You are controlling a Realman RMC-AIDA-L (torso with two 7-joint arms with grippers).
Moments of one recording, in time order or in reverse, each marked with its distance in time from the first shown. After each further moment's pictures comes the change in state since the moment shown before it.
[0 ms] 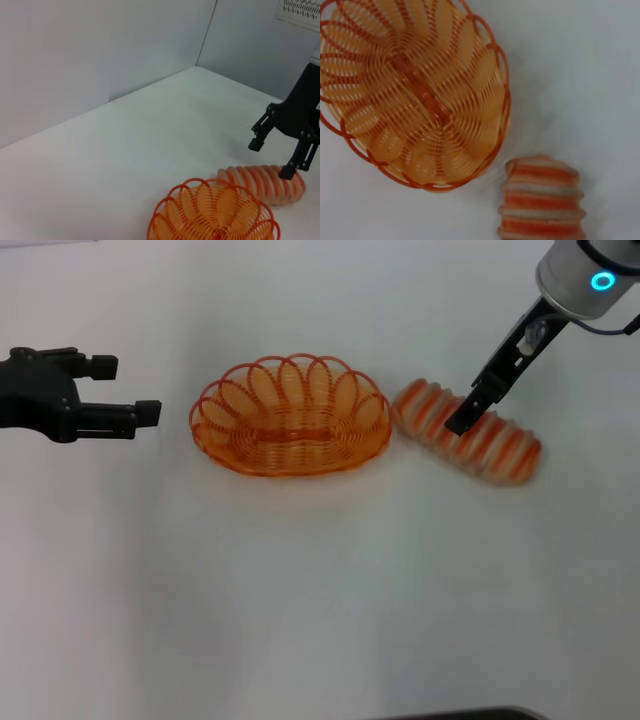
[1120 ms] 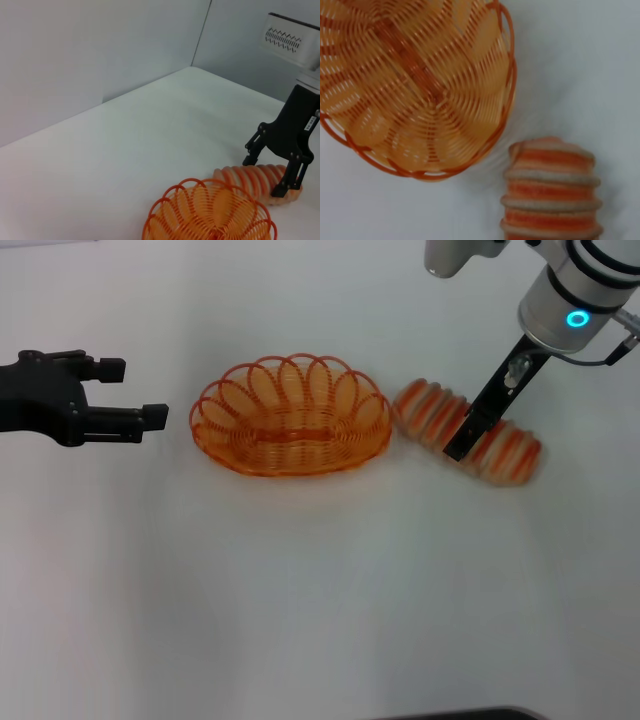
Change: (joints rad) left arm -0.002 -0.007 0.002 -0.014 0.000 -0.005 0.021; right arm 0.010 0.004 -0.076 0.140 -0.004 0.115 0.035
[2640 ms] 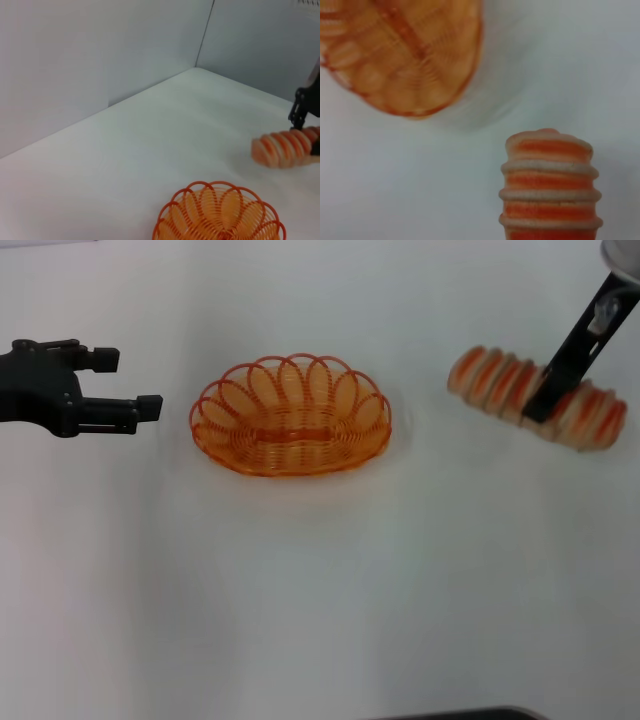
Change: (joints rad) left arm -0.008 0.011 0.004 0.001 -0.004 -0.012 0.012; right arm 0.003 -0.082 0.009 -0.215 -0.022 -0.315 0.023
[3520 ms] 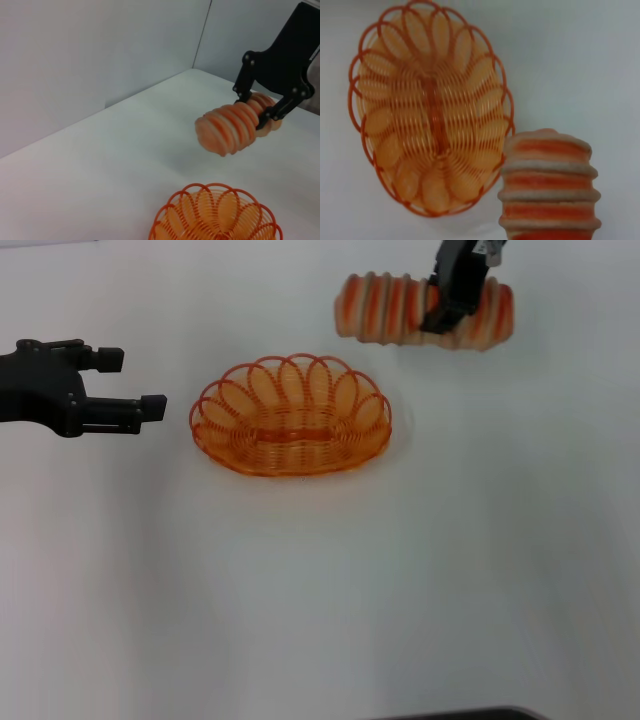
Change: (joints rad) left arm -0.002 -0.003 0.002 -0.001 -0.003 0.003 -0.003; right arm 0.194 0.081 -0.043 0.000 -0.032 0.137 -0.291
